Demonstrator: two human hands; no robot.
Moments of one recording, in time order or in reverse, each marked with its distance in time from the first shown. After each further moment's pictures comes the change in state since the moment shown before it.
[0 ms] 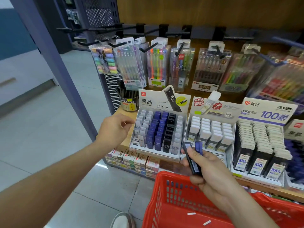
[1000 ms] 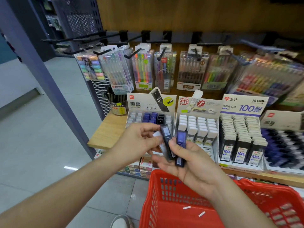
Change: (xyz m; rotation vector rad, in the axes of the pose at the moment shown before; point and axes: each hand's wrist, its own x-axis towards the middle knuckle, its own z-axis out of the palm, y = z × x) left_hand -0.046 0.098 -0.011 -0.720 -0.506 0.008; right_hand -0.029 -0.021 0.025 0.296 -0.259 -0.014
